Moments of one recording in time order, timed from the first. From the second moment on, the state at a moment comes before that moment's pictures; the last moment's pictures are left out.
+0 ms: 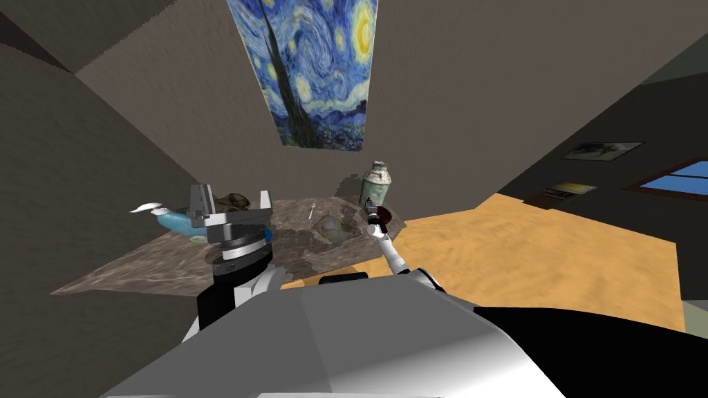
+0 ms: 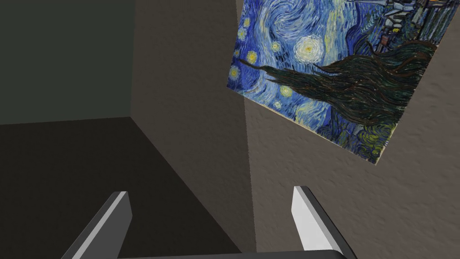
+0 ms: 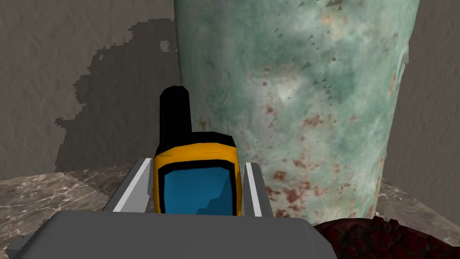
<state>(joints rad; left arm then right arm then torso) 0.51 0.02 -0.03 -2.39 0.09 -0.62 0.16 -0.29 -0.14 0.12 -1.22 -0.87 -0.33 -0.98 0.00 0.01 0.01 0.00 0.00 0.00</state>
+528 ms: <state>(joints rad) 0.51 0.02 -0.03 -2.39 0.09 -0.62 0.16 -0.40 -0.13 0.02 -1.25 -0.89 -0.24 -0.98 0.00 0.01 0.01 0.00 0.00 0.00</state>
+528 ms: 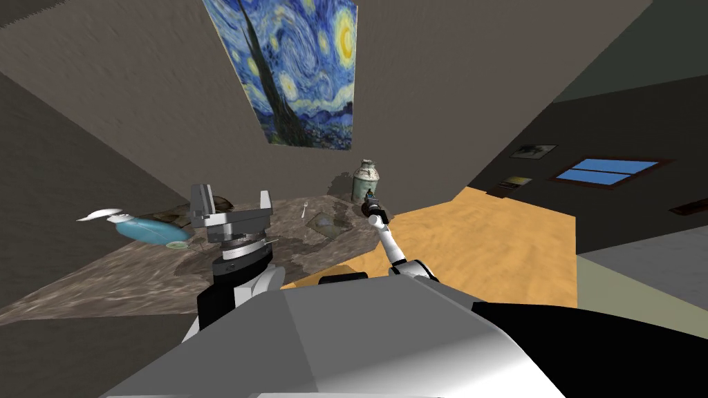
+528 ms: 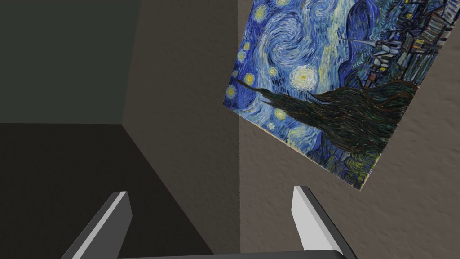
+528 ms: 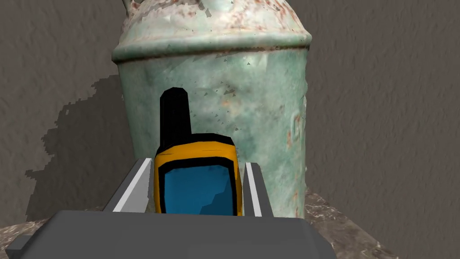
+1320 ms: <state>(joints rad) 0.51 0.02 -0.03 -2.39 0.09 -0.62 0.16 -0.47 -0.14 -0.02 -1.26 -0.93 -0.07 -0.93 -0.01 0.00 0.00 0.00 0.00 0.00</state>
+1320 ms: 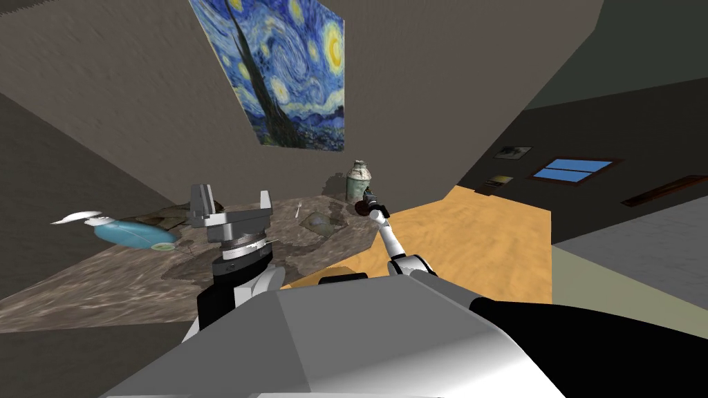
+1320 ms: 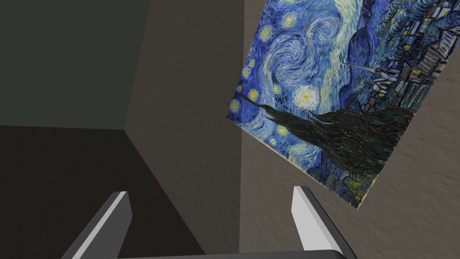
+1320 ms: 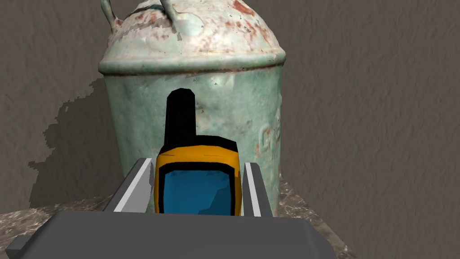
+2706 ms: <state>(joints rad) 0.51 0.02 -0.03 -2.39 0.09 -0.62 0.16 -0.50 -0.07 -0.03 -1.19 -0.98 0.14 -0.88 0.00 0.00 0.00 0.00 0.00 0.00</state>
